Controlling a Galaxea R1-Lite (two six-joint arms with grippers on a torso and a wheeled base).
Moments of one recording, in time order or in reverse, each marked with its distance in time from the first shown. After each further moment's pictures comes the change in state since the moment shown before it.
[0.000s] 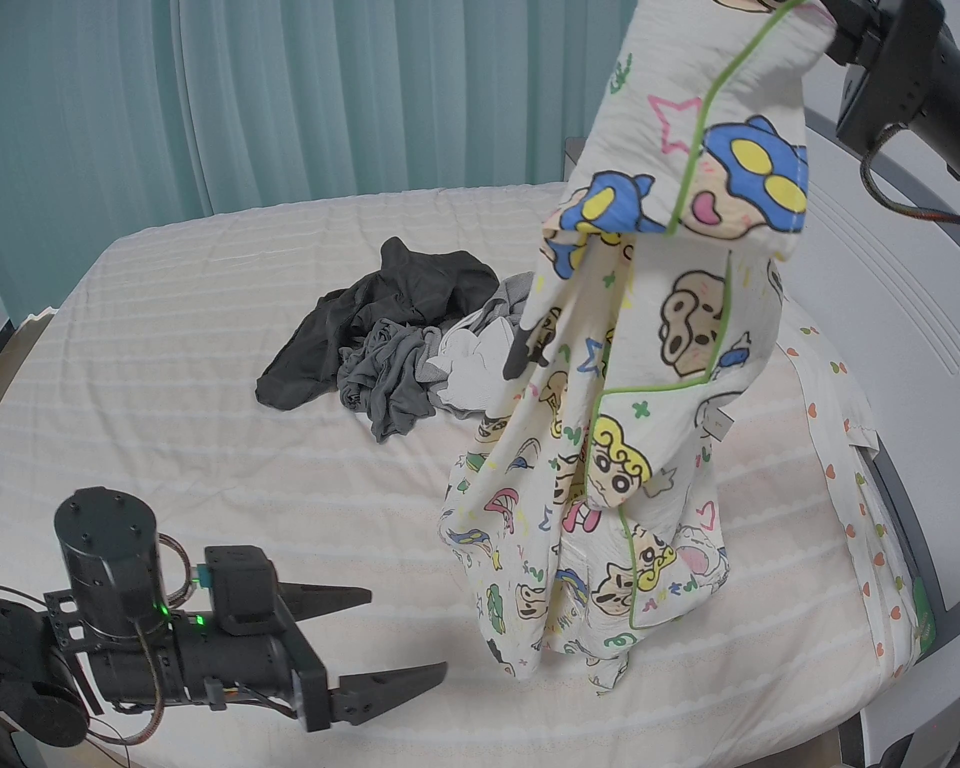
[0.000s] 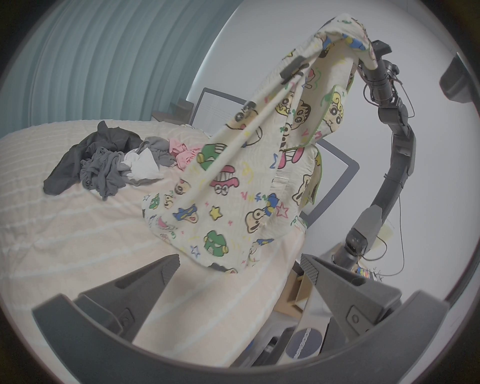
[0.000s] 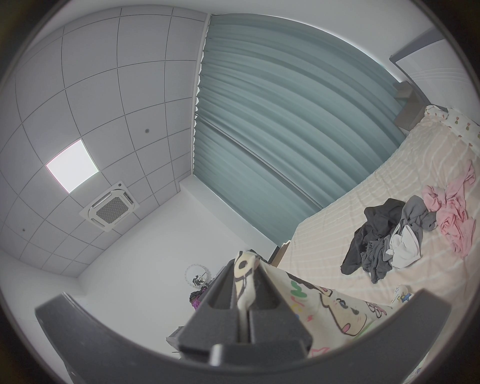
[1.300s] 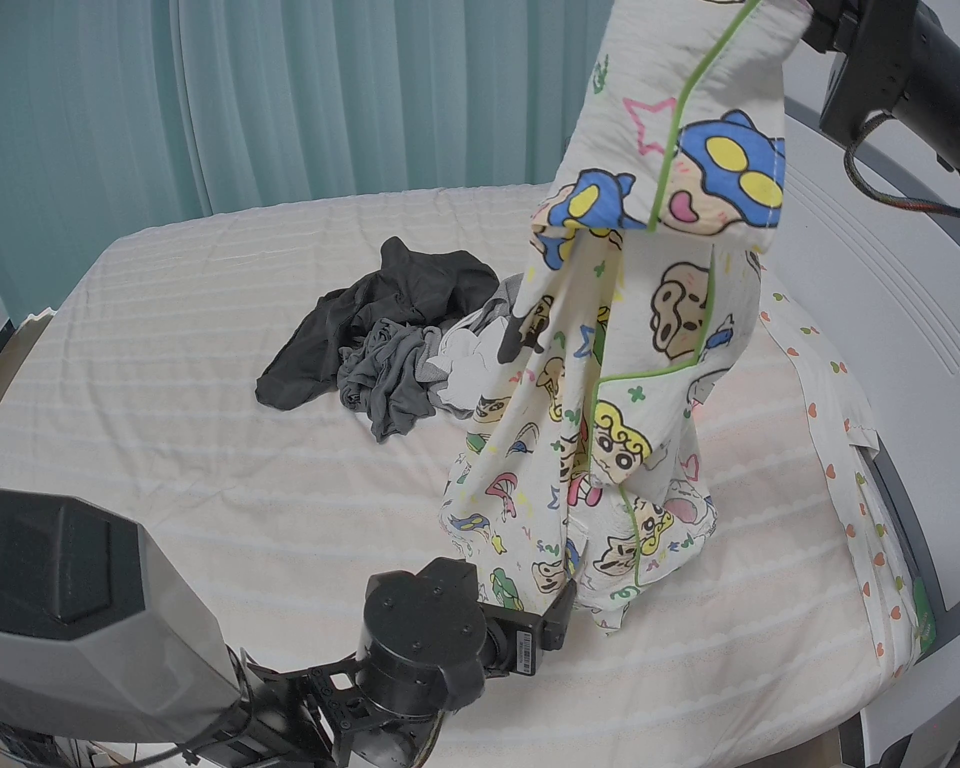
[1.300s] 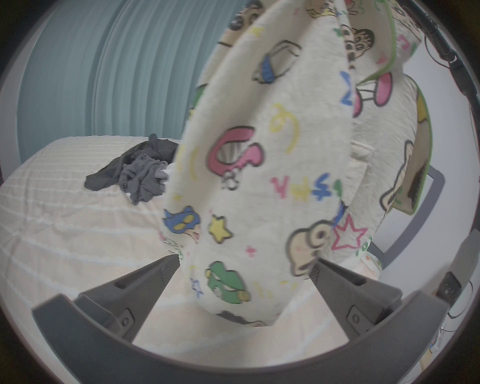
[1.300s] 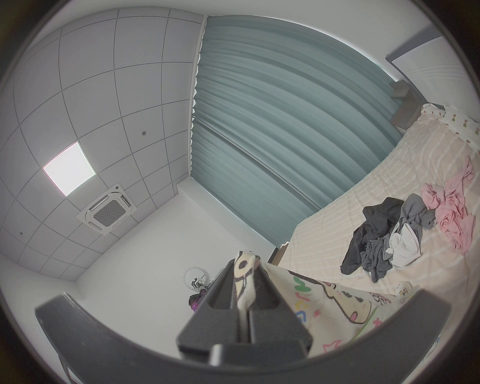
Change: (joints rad) left arm -0.340 0.599 -0.246 -0.421 0.808 -0.186; right arm 0.037 0.025 -0.031 0.010 -0.055 0.004
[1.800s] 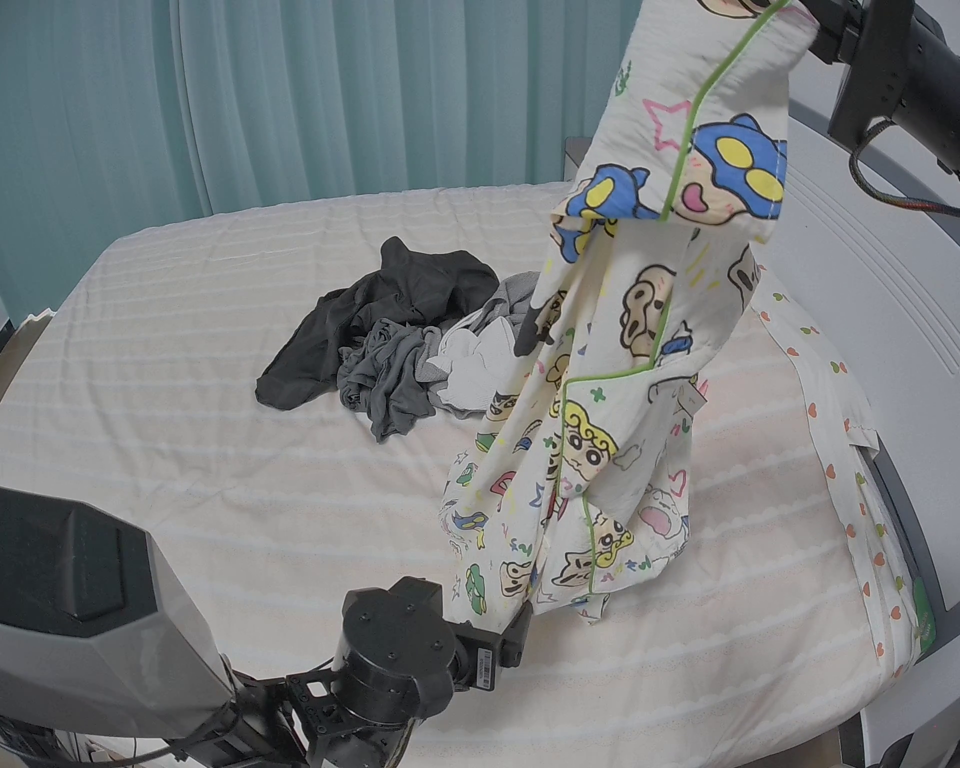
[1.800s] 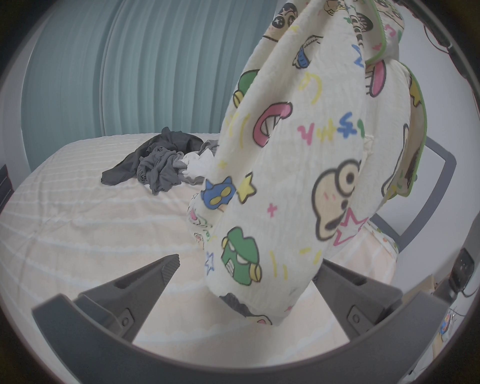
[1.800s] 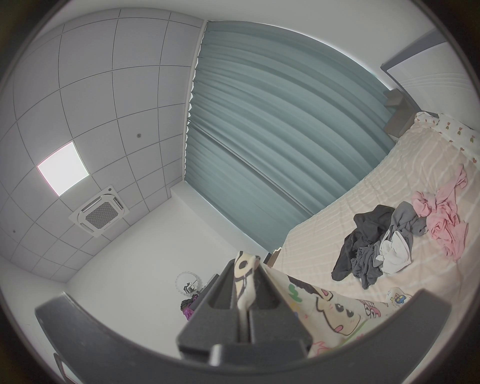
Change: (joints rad) left arm 0.037 0.004 0.091 -0.003 0.035 0.016; right arm -0.061 -0.005 0.003 0.002 0.000 0.000
